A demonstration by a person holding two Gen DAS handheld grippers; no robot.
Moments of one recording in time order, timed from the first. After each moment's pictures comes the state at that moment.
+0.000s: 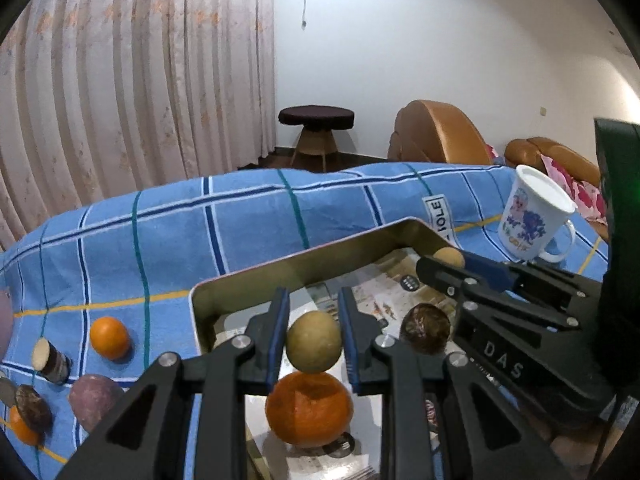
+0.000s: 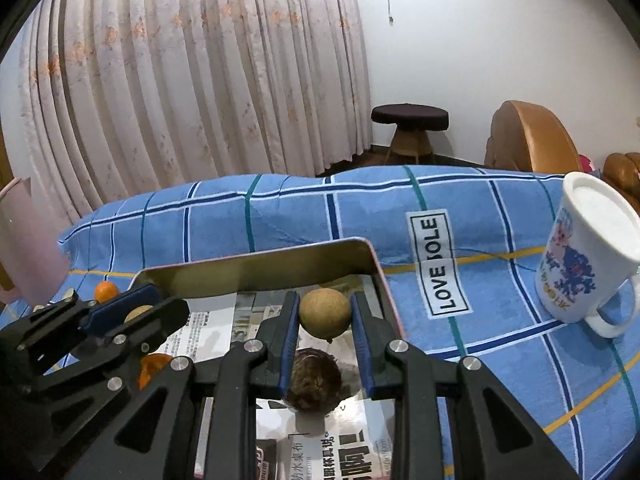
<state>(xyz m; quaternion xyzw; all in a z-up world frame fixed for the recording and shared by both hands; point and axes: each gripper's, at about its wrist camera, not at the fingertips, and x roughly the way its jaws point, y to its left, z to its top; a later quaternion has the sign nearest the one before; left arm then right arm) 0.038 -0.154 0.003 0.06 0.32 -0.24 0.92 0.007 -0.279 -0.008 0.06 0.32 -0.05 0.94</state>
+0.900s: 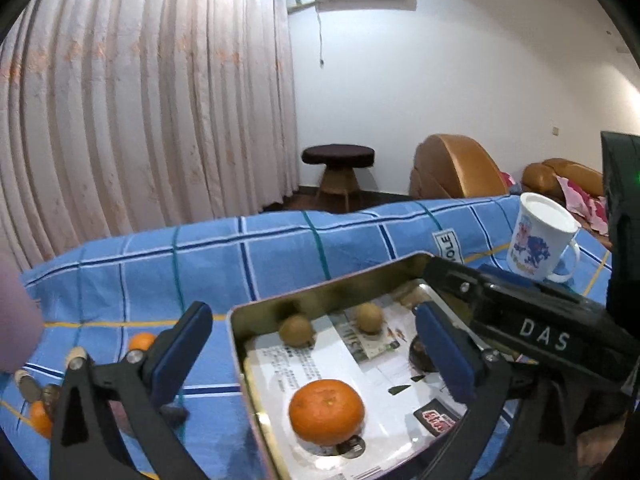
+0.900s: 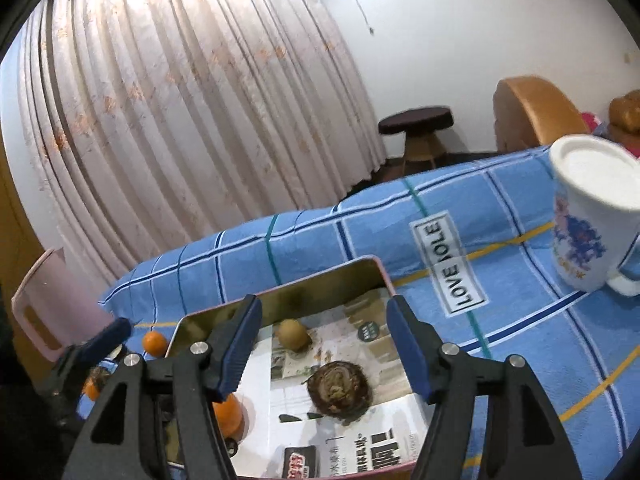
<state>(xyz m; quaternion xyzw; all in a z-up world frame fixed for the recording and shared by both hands) 0.012 -0.143 0.022 0.06 0.24 -0.19 0.95 -0.013 -0.296 0.001 0.17 0.25 -0.03 0.95</state>
